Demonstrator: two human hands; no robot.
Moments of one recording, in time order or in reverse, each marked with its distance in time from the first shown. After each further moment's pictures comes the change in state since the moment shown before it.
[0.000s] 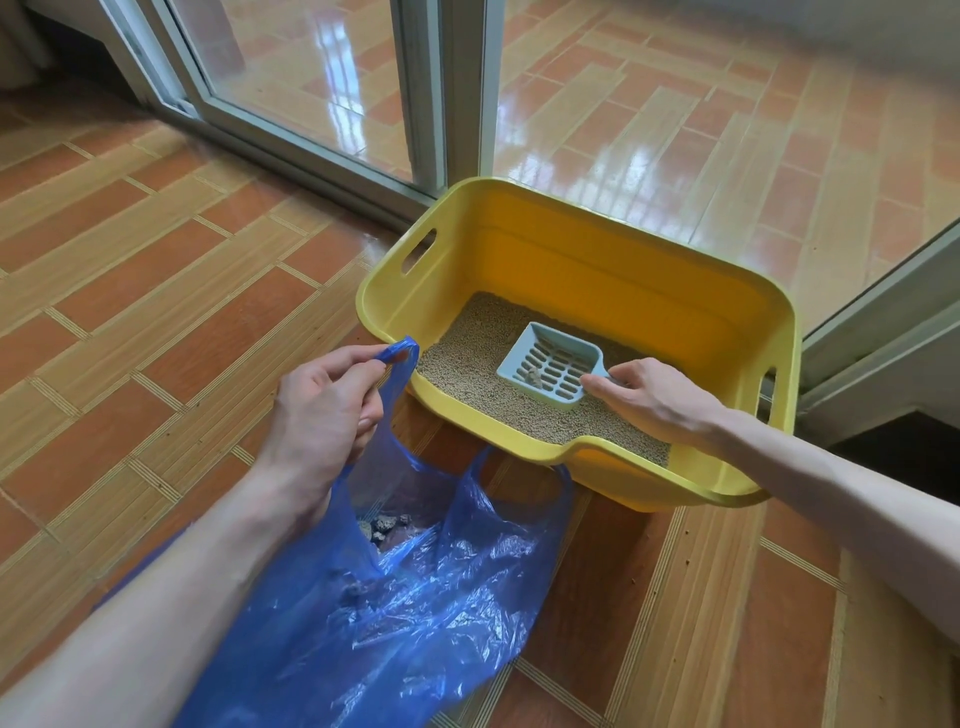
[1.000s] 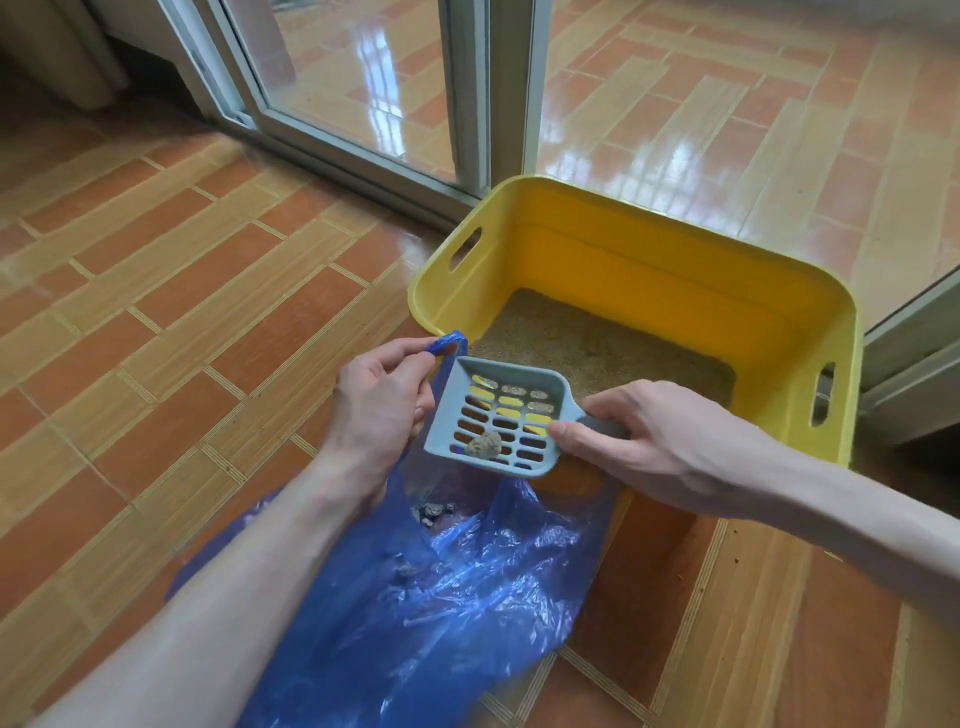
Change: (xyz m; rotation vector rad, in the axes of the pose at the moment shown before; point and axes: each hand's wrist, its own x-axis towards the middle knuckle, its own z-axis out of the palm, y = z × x) left_hand -0.007 0.005 -0.001 -0.012 0.000 -0.001; right_hand -0.099 -0.123 -0.011 -0.154 -0.065 -0.241
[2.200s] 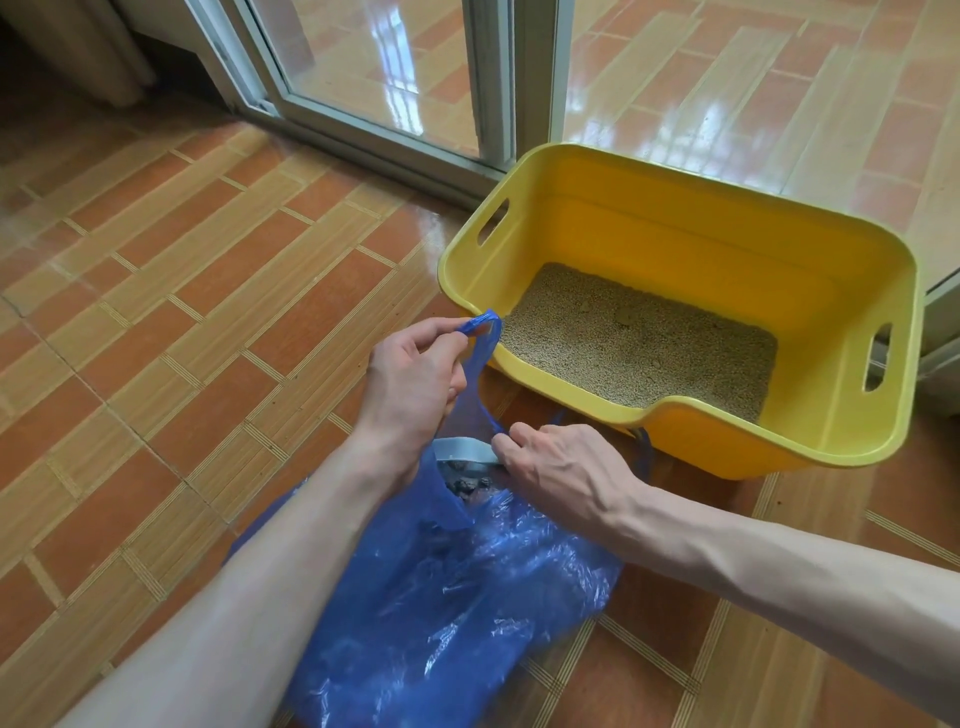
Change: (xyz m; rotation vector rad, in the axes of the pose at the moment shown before) left_hand -0.007 0.001 -0.006 0.065 -0.012 0.010; right_hand 0.054 -0.013 0.148 -0.541 0.199 -0.355
